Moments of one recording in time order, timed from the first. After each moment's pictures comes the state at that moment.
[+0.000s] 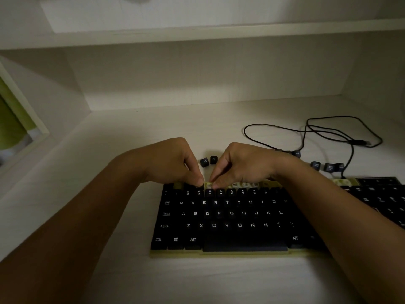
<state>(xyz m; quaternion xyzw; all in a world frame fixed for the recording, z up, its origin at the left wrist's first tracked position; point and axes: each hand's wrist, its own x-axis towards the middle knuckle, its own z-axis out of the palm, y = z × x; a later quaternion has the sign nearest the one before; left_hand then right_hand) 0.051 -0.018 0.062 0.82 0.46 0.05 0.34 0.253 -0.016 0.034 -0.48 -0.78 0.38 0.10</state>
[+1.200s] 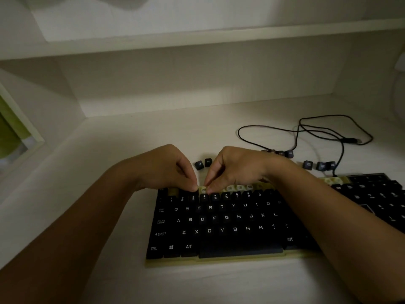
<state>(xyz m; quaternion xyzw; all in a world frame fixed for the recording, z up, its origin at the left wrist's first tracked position) 0.049 -0.016 0.055 0.78 0.48 0.08 0.39 0.252 -0.020 0.036 -0.49 -0.76 0.41 0.10</state>
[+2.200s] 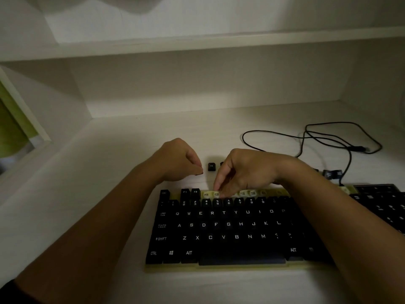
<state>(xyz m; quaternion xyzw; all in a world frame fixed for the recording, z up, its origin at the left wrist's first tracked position) 0.067 0.020 0.029 0.77 0.56 0.19 0.24 0.265 -0.016 0.042 -0.48 -0.79 0.37 0.06</state>
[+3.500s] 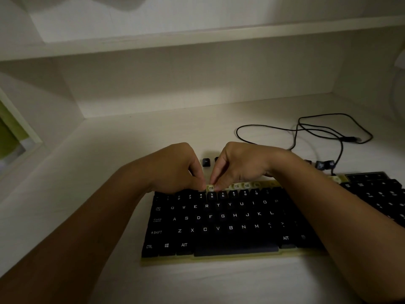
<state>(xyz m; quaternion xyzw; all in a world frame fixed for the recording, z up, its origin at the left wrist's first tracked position) 0.074 -0.028 0.062 0.84 0.47 0.05 0.28 0.263 -0.020 0.041 -0.51 -0.77 0.39 0.09</state>
